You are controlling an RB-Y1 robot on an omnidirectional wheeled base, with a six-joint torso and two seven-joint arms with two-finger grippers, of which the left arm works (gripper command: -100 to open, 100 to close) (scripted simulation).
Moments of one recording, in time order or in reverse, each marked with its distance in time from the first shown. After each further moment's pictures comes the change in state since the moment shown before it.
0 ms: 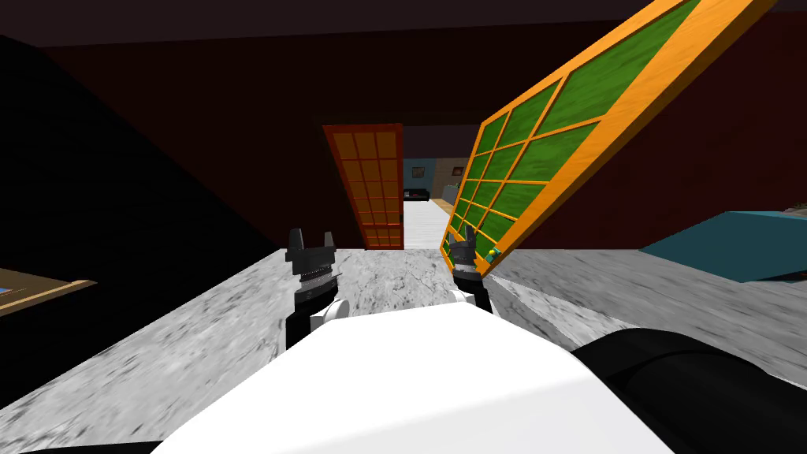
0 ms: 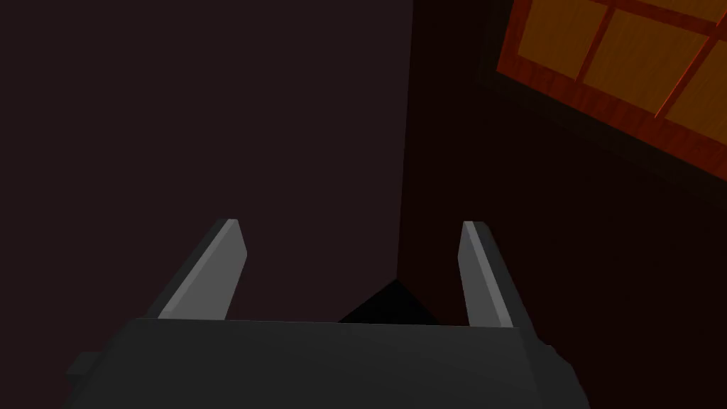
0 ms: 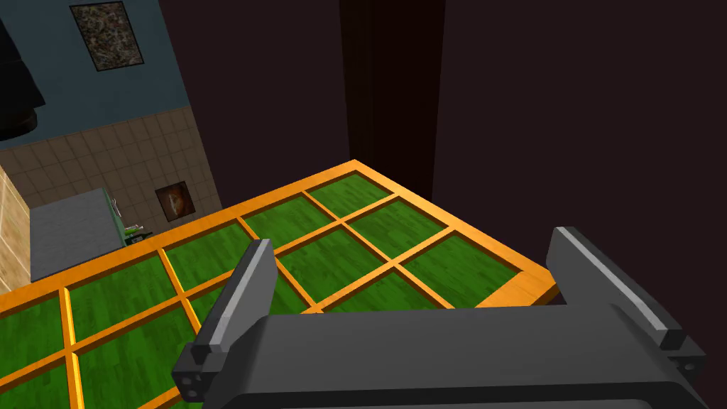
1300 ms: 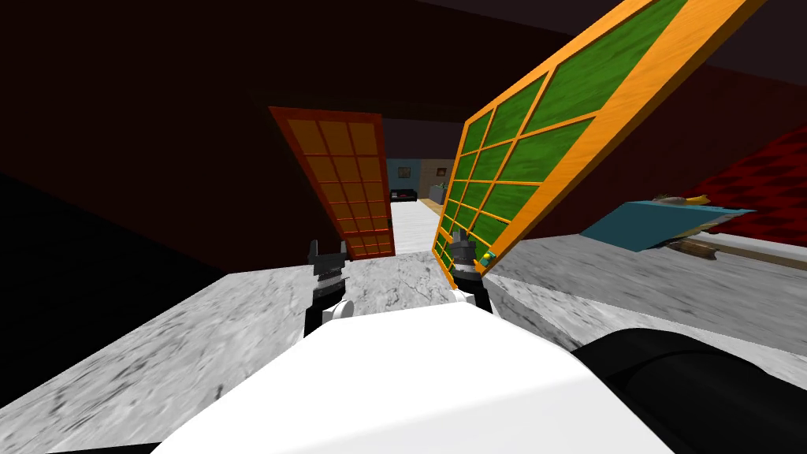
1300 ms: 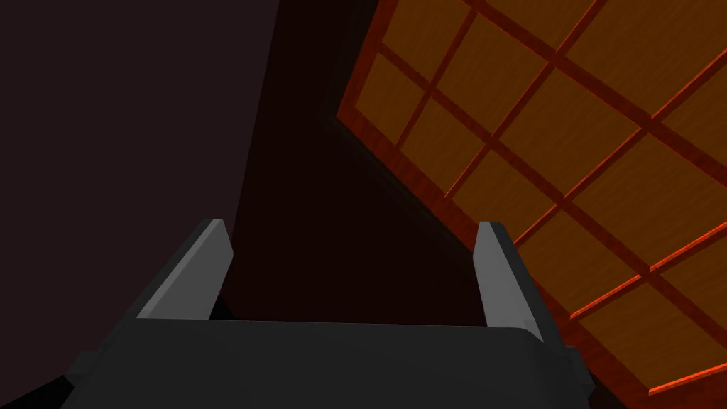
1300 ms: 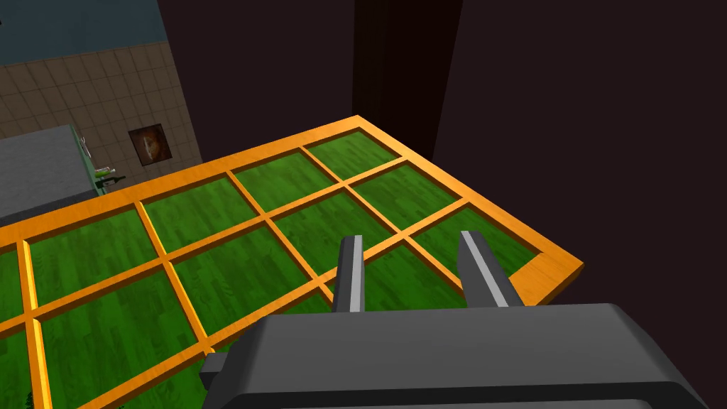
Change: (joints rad) arm -0.058 0.085 -0.003 0.246 0.147 -0.063 0.181
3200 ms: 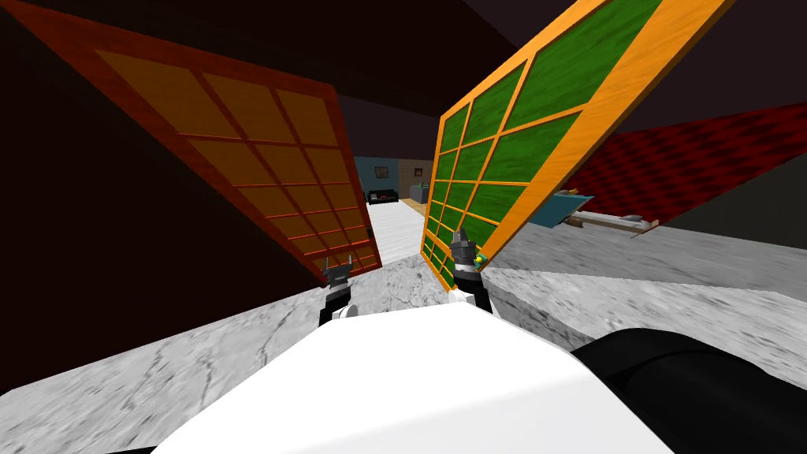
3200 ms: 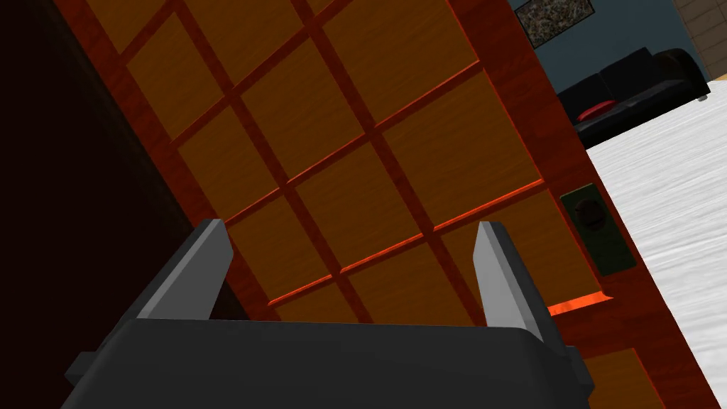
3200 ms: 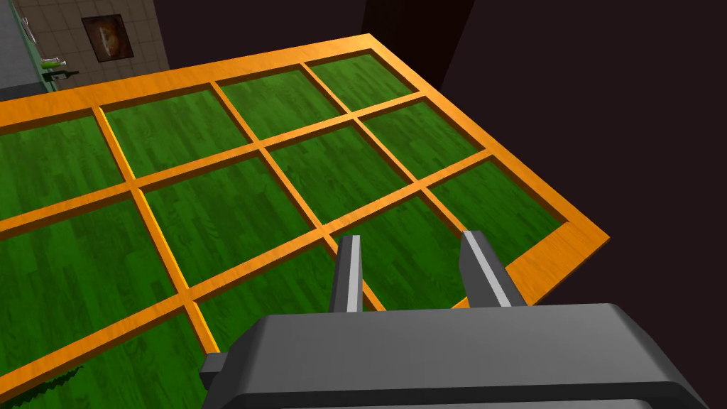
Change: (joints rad) arm -0.092 0.067 -0.010 0.412 0.240 -0.113 0.298
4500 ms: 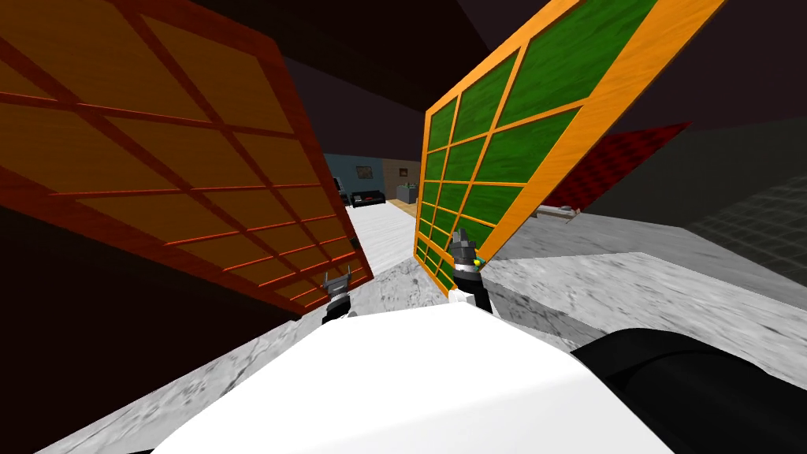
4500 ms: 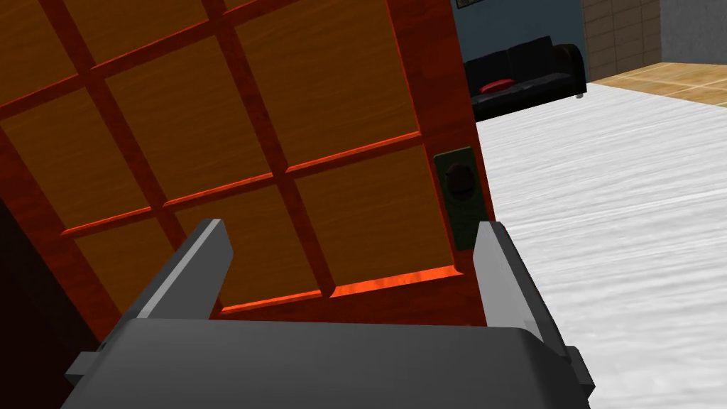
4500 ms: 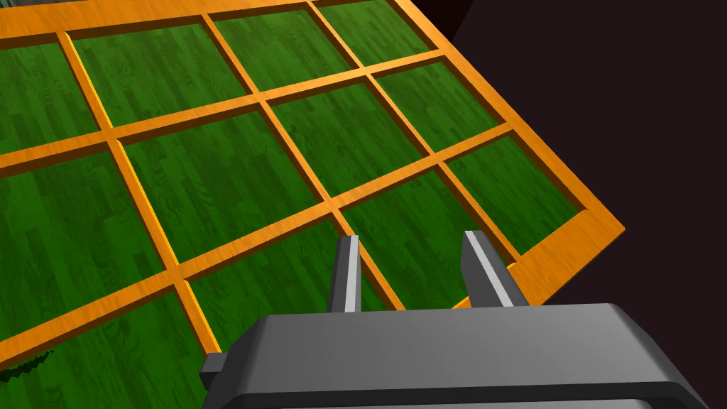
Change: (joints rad) arm -0.051 0.029 -0.010 0.288 0.172 -0.088 0.223
